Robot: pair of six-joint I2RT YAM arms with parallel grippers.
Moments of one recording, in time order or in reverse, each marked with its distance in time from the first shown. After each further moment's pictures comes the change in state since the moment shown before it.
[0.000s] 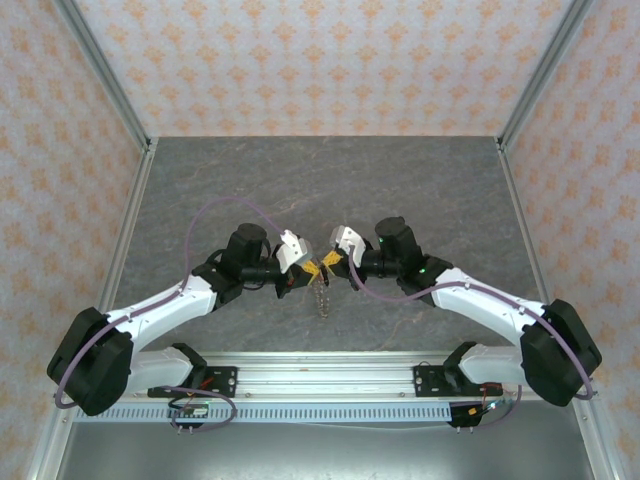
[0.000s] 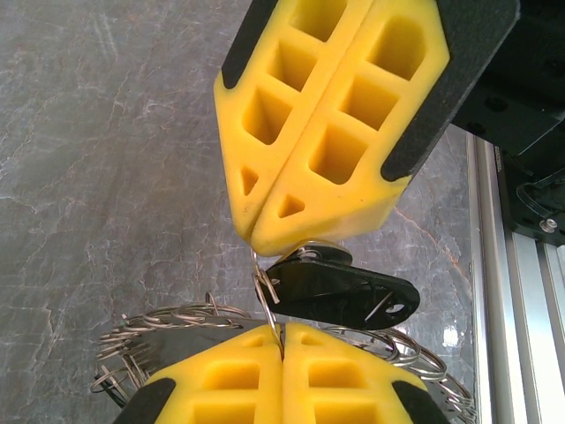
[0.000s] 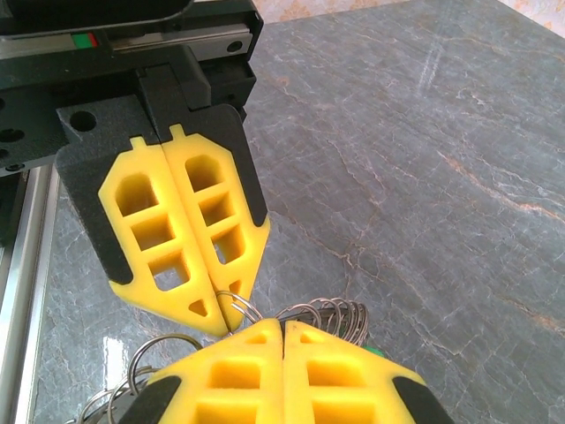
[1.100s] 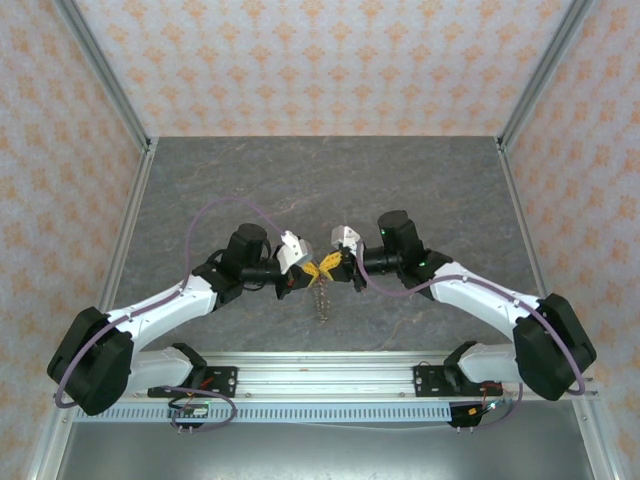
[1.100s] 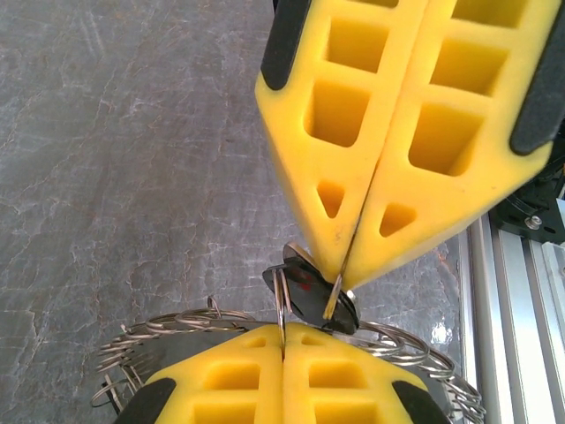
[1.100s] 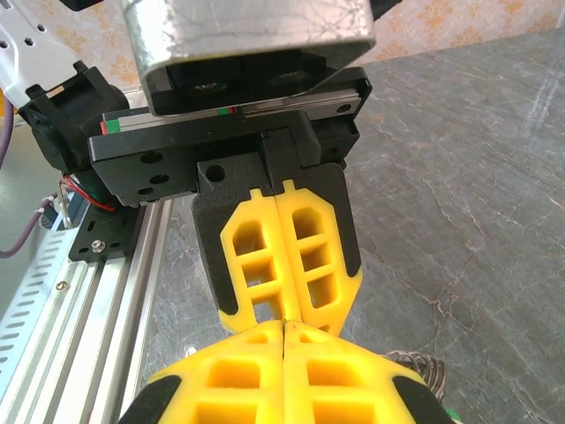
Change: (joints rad) left arm 0.000 0.003 0.000 -0.003 0.023 0.000; right arm -0.047 0.047 0.026 0.030 -0.309 0.014
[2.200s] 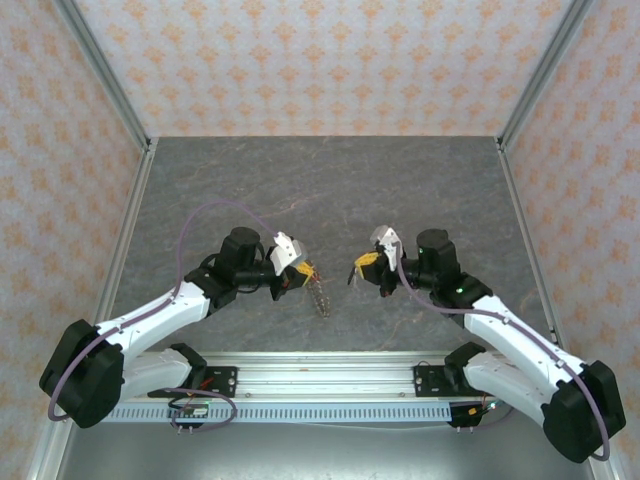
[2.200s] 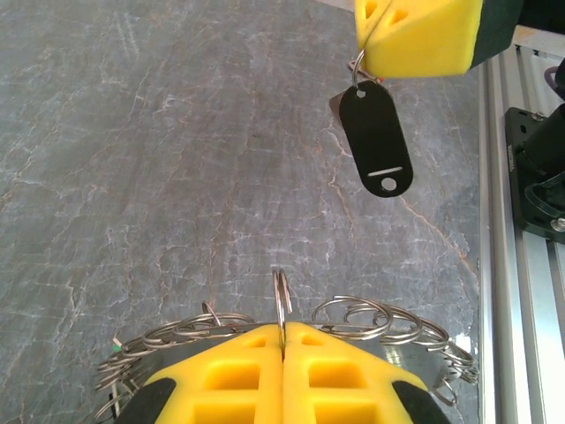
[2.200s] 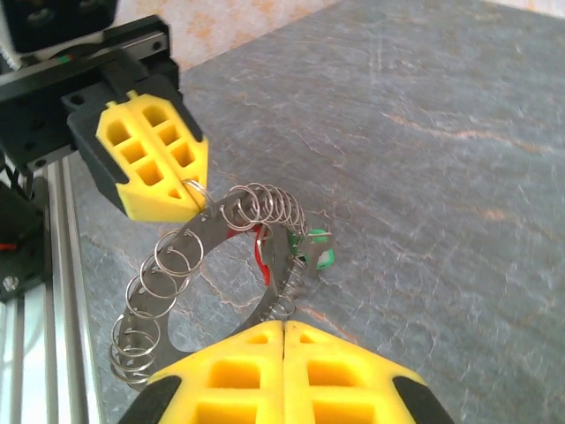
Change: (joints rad) left arm 0.013 -0.075 -0.037 -0.016 -0.050 -0.008; right arm -0.116 -0.362 -0.180 -0.138 0.236 0.170
